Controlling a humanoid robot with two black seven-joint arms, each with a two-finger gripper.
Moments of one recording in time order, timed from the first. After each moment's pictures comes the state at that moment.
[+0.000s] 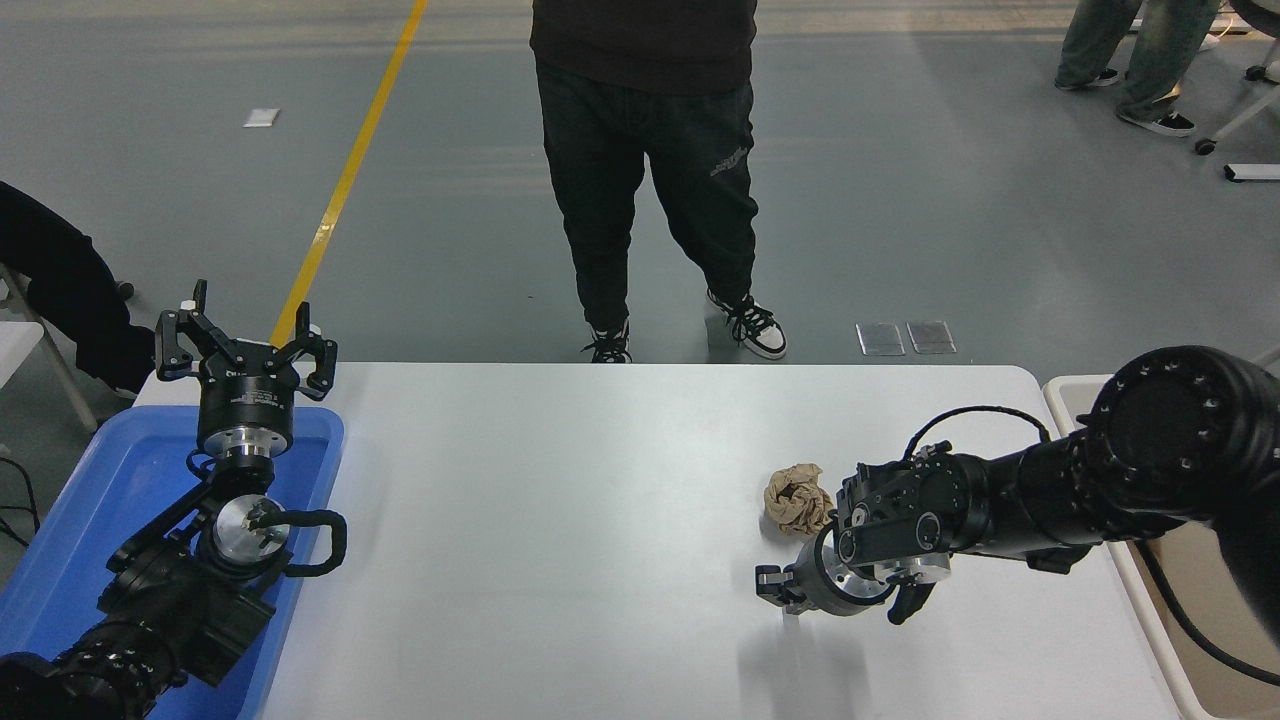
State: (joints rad) left arm -0.61 0.17 -1.00 -0.41 -0.12 -0.52 -0.60; right arm 1.31 0.00 -0.98 1.07 -0.14 0.12 -0.19
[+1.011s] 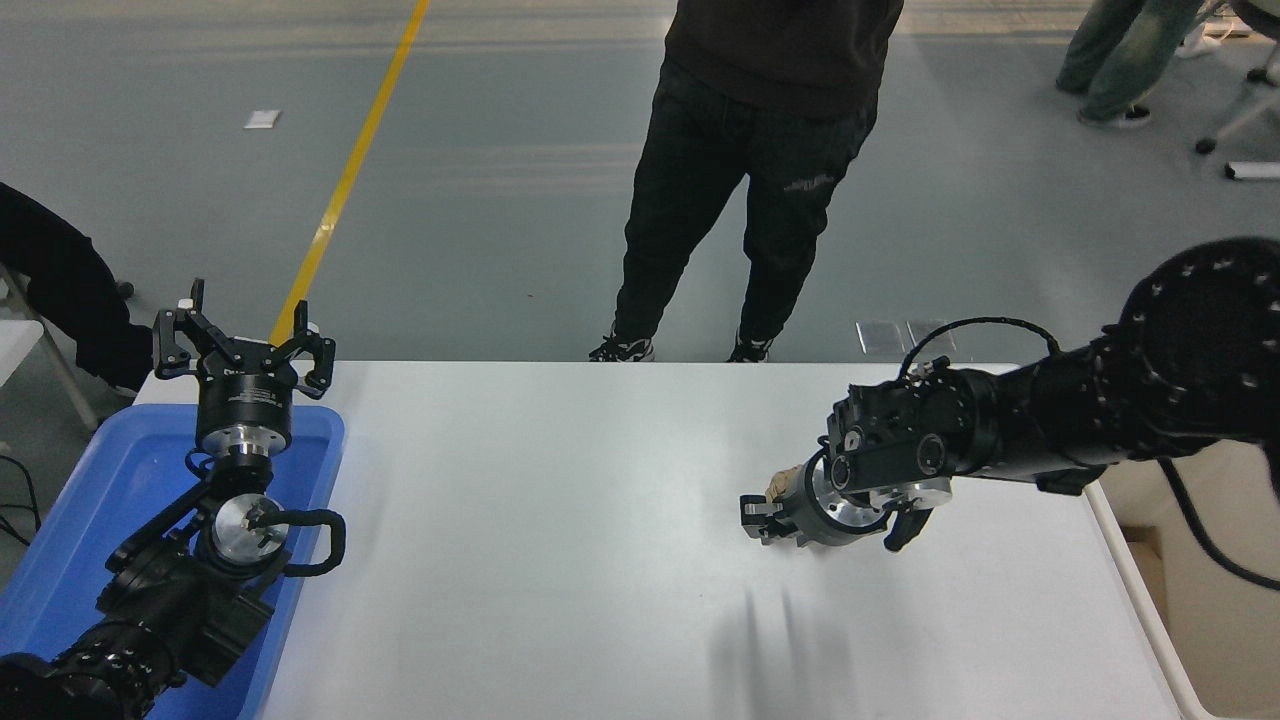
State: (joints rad) left arm -0.61 0.17 -1.00 -0.41 -0.12 -0.52 -0.60; right arm 1.75 -0.06 -1.03 1.28 0.00 0.22 -0.20
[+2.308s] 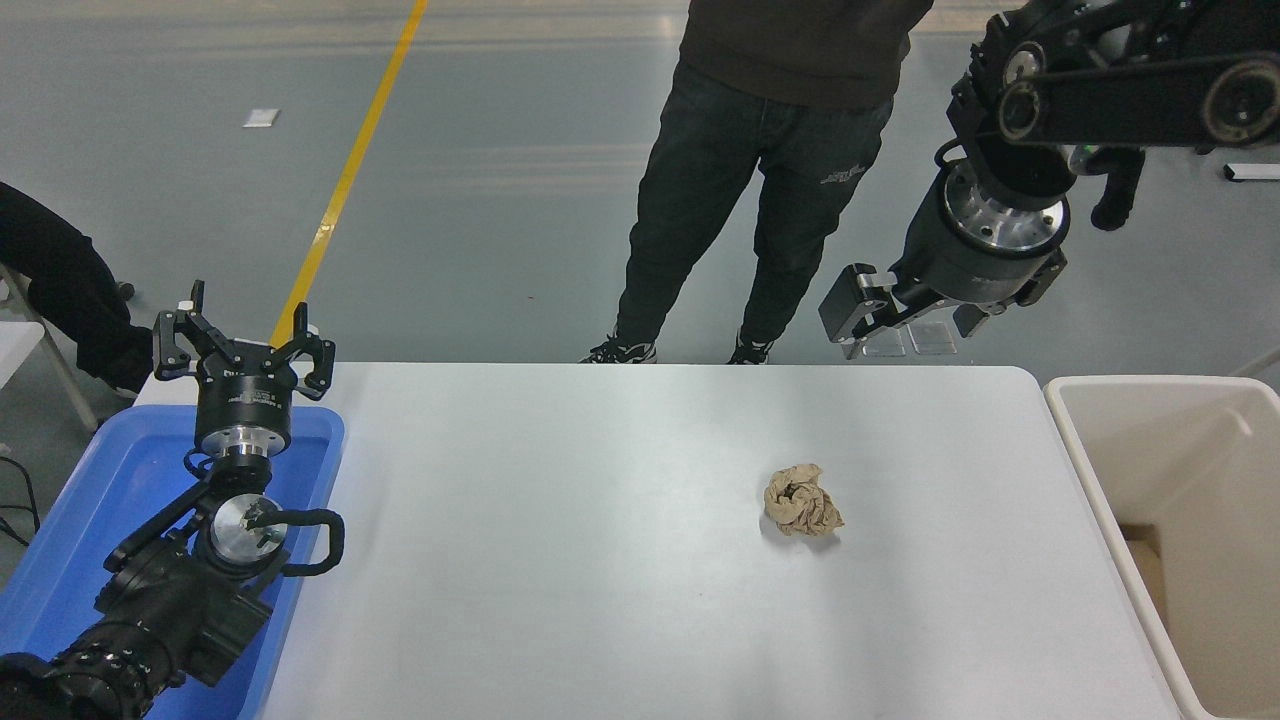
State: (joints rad) left arm -0.61 0.17 -1.00 -0.41 -0.12 -0.52 -0.60; right arm 2.20 -0.18 -1.12 1.27 -0.16 0.71 -0.20
